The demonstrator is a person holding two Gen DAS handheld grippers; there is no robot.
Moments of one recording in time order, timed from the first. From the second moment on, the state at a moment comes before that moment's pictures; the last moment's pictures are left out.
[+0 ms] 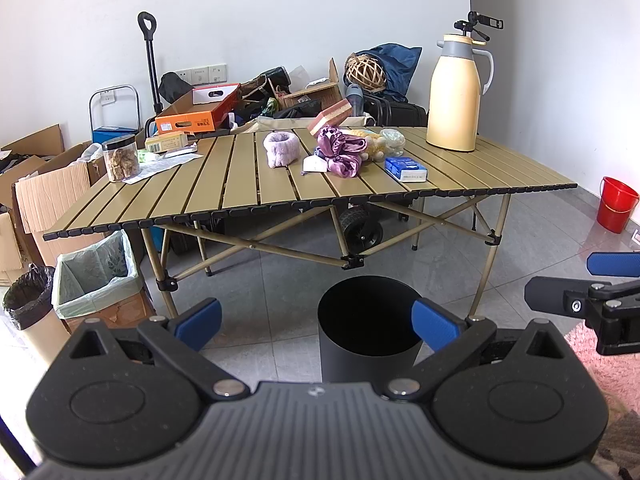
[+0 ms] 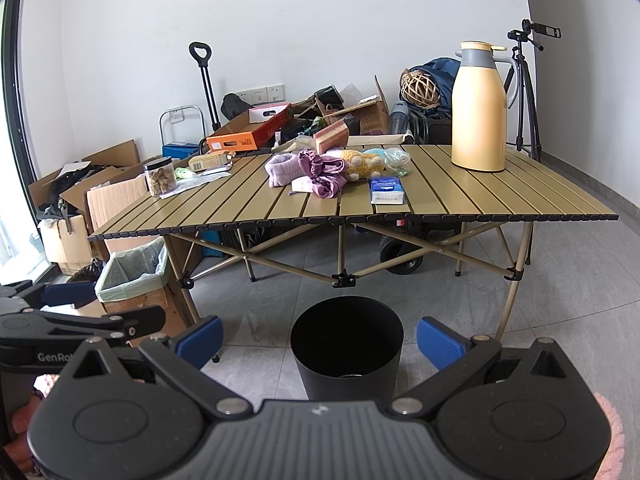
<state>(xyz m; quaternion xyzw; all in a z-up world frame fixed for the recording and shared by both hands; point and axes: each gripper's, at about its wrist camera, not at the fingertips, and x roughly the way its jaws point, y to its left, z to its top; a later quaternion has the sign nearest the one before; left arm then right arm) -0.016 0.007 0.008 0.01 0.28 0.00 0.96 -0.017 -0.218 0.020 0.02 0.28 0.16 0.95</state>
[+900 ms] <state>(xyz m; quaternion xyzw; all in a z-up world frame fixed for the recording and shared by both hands) 0.067 0.004 -0.004 0.03 0.26 0.00 0.97 0.075 -0.225 0.003 0.05 0.26 0.15 0.95</state>
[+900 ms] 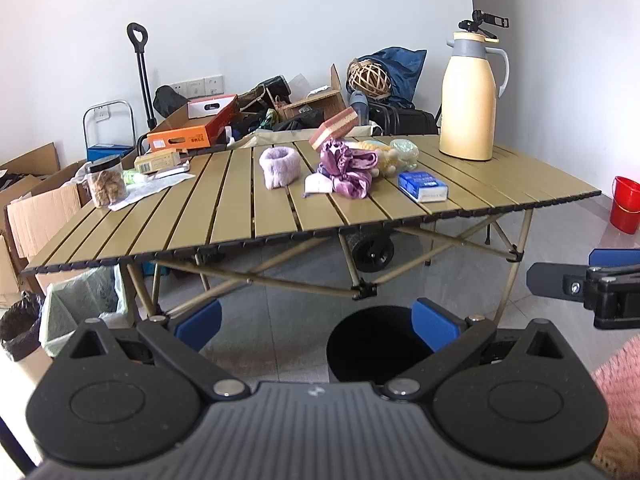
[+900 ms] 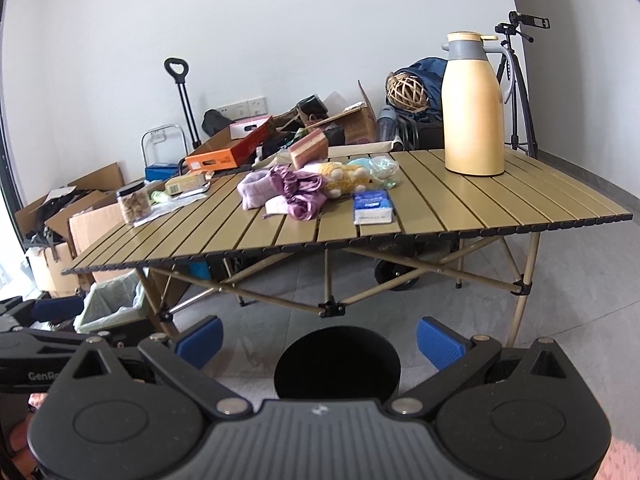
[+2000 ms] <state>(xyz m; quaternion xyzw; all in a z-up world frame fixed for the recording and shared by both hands) 0.285 0.023 0.016 -0.02 0.19 0.05 0.98 0.293 -0.206 0.000 0.06 0.19 0.11 0.97</state>
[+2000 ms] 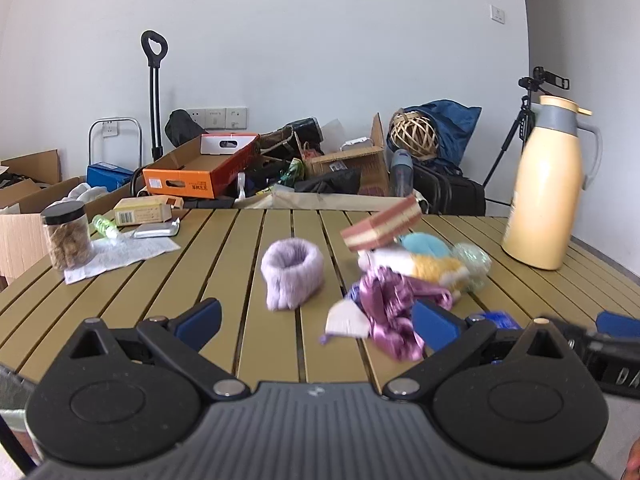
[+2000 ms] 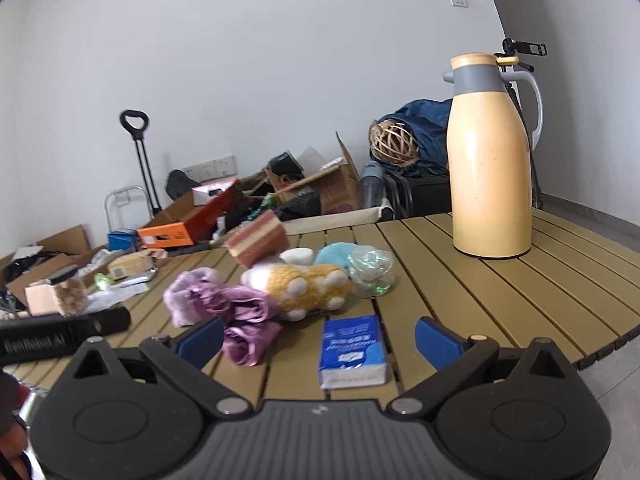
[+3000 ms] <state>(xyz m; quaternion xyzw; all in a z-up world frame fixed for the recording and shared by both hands) 0.383 -0.032 -0.030 -0.03 0.23 0.01 0.97 0.347 -0.223 -0.045 0.06 0.22 0.06 0.97</state>
